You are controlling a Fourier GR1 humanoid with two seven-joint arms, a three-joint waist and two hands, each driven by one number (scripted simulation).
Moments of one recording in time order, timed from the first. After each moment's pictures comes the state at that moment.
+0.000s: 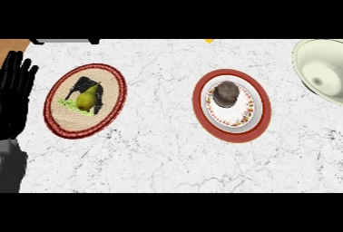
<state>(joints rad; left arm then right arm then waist) -0.24 0.32 0.23 -1.52 0.18 0.01 -0.02 -0.32 -1.18 -0.53 -0.47 0.84 0.16 -0.84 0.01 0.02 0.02</state>
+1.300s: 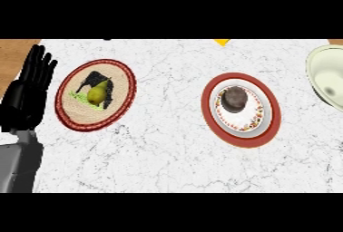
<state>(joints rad) -0.30 0.28 0.17 -1.48 0.14 0.02 -0.02 -0.69 -1.29 -0.48 -0.37 0.67 0.45 -0.82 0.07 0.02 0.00</state>
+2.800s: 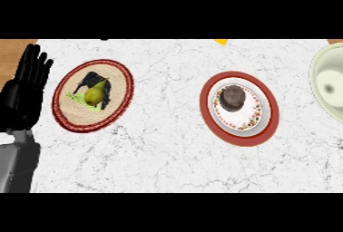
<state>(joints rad) -0.30 0.29 0.19 -1.48 0.14 0.02 -0.02 -0.91 -0.84 -0.35 -0.12 0.71 0.32 -0.64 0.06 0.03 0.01</state>
